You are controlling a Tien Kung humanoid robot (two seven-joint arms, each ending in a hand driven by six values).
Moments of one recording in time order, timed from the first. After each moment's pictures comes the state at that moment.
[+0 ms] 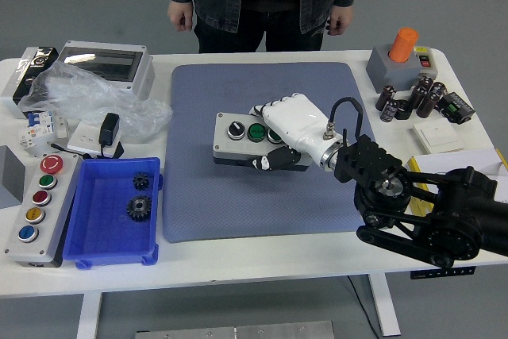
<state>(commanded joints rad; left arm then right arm) 0.01 0.24 -0.02 -0.18 0.07 0.11 0.13 0.85 -0.41 0.20 1.41 -1.98 -0.27 -0.36</state>
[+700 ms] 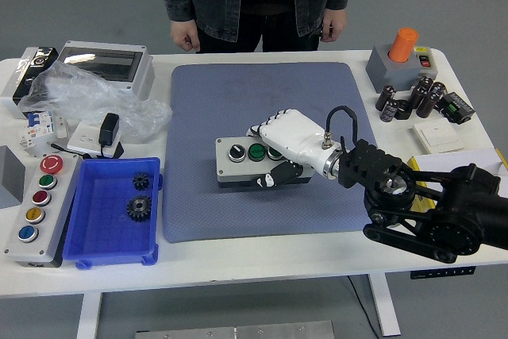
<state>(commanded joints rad) 0.01 0.24 -0.02 -0.18 0.08 0.12 0.14 0.88 -0.40 0.12 1.31 -1.92 -0.28 -0.22</state>
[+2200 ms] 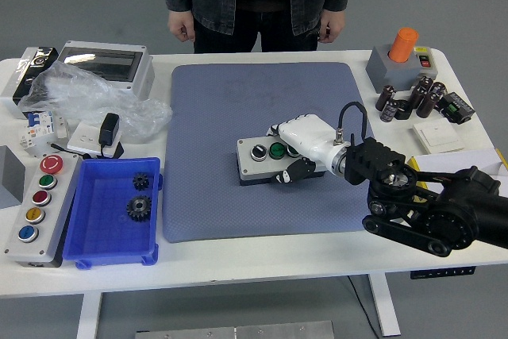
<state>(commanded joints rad) 0.01 0.23 -0.02 -0.19 0.09 0.12 0.13 0.88 -0.38 0.12 1.23 -1.73 -0.23 -0.26</state>
